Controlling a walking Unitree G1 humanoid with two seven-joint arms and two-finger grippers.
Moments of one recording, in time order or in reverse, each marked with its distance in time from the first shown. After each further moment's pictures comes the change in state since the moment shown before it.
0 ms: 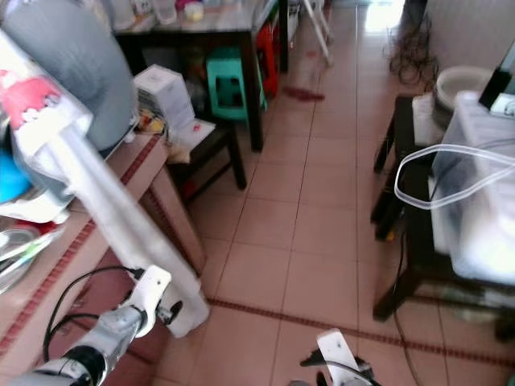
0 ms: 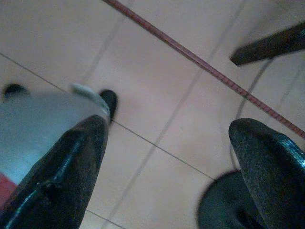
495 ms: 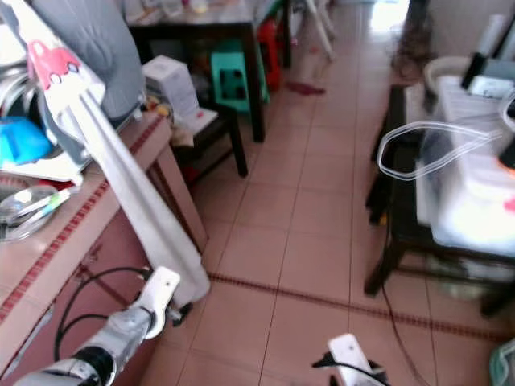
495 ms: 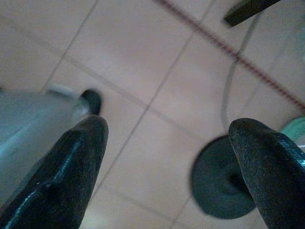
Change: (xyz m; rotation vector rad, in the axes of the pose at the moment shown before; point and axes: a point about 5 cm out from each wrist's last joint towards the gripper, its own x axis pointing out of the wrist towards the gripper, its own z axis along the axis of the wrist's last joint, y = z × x) left arm 0.002 -0.011 0.002 -0.007 -0.004 -0.030; right arm -0.001 -0.012 -0.006 -0.001 0.018 -0.028
